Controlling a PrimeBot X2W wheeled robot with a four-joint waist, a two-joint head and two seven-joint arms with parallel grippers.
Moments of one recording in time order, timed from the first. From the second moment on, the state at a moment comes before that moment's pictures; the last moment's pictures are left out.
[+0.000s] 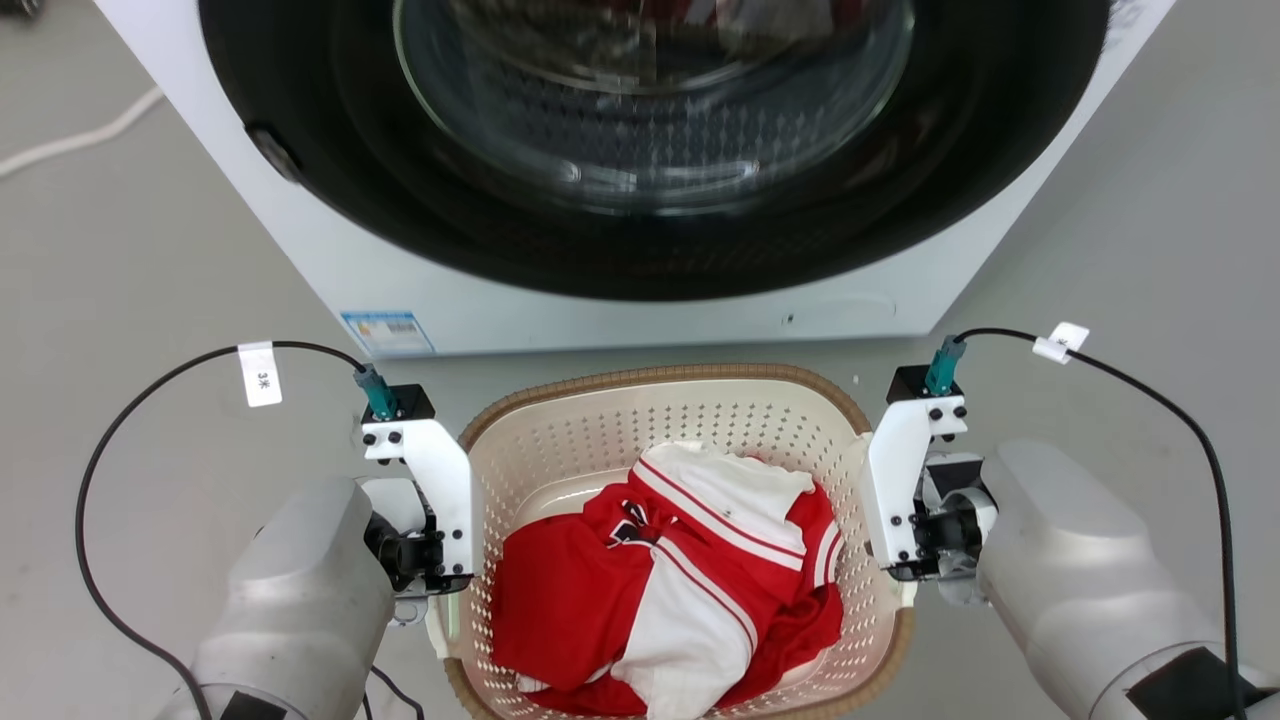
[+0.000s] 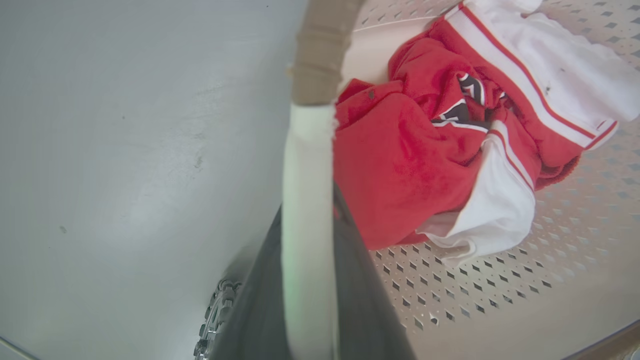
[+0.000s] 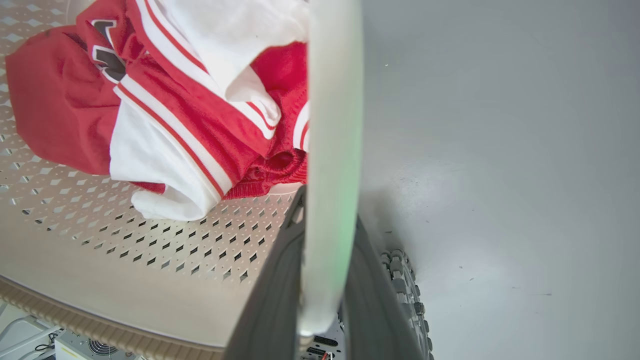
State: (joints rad) left arm -0.82 0.17 -0.56 1.24 -0.79 -0.13 0.59; right arm -0.87 -0.05 0.55 1.29 0.64 0.13 0.71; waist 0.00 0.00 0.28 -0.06
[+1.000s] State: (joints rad) left arm -0.70 0.16 -0.60 1.26 -0.90 -0.13 0.80; right arm -0.75 -0.05 0.54 1.29 0.68 0.13 0.90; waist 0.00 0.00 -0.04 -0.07
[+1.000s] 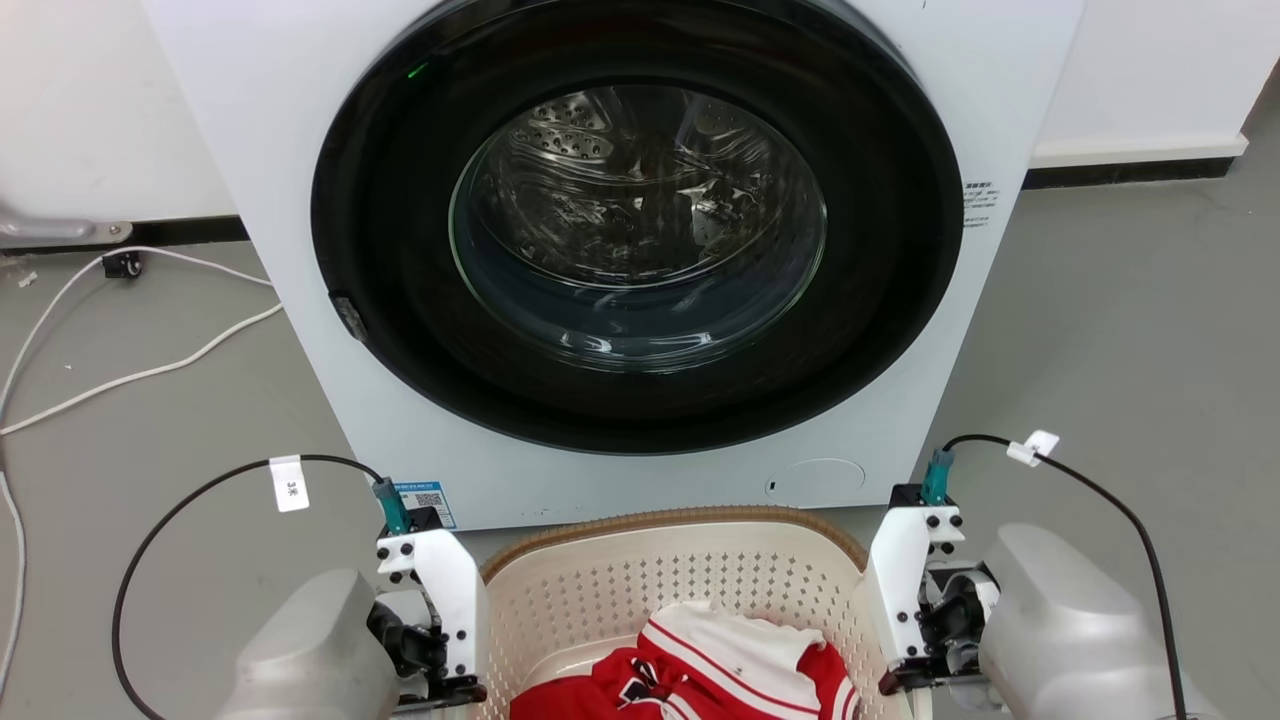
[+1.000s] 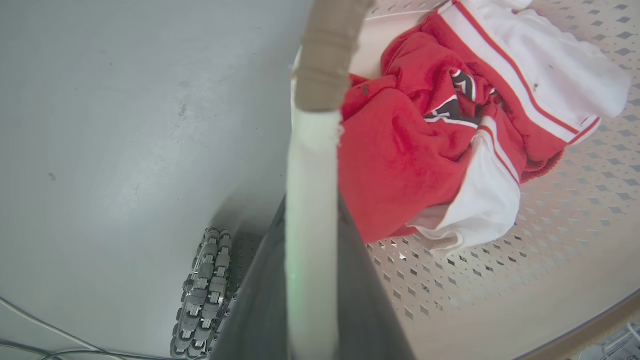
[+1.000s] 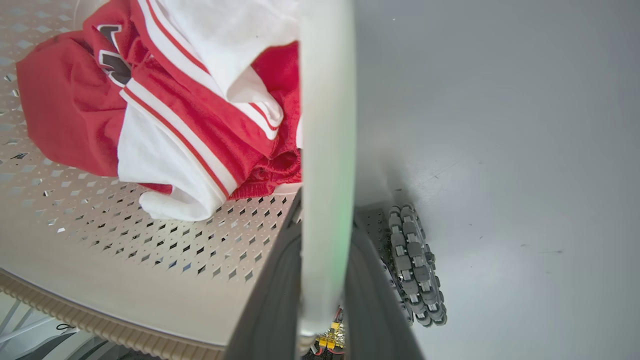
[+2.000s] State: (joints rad) left arm -0.68 0.15 -0.61 1.28 -0.93 -0.13 0.80; right arm -0.73 -0.05 0.55 1.29 0.70 0.13 0.88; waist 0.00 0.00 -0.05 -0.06
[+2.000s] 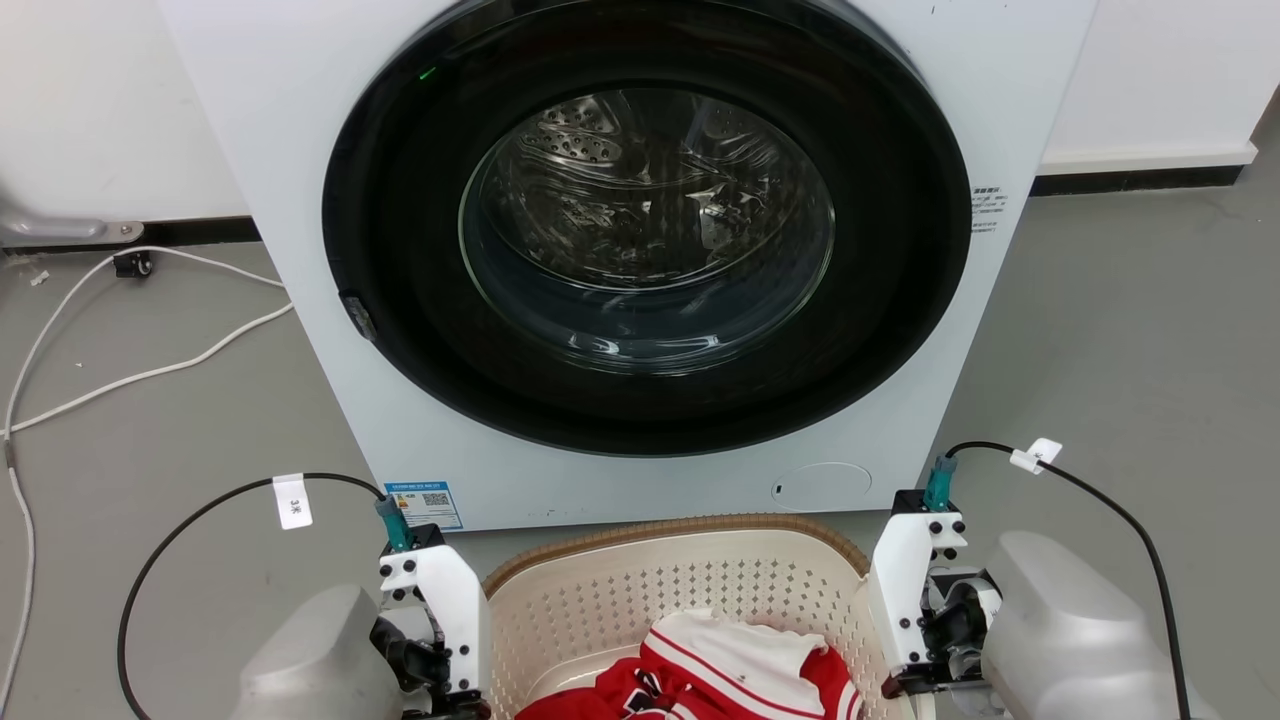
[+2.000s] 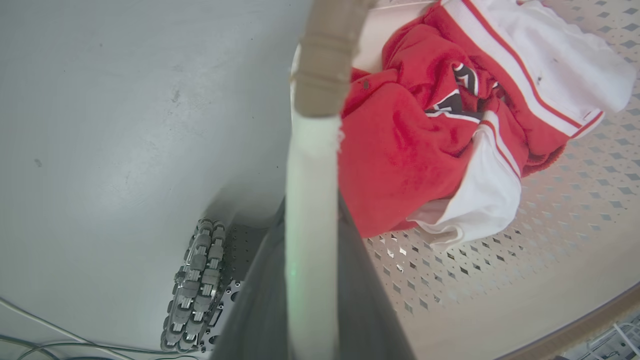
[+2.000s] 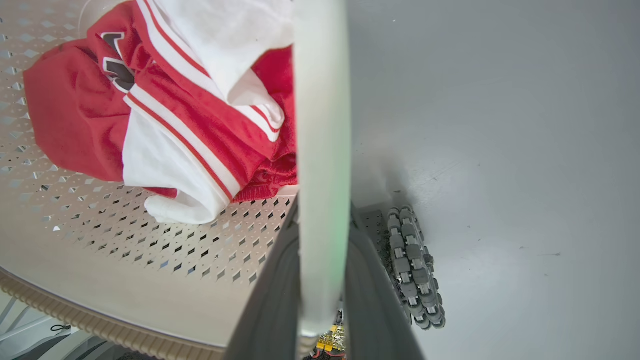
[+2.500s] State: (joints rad) left arm -0.68 0.15 -0.62 1.28 -0.94 -0.13 0.78; right arm -0.73 -0.05 0.56 1.29 0.70 0.13 0.88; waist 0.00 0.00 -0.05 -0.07
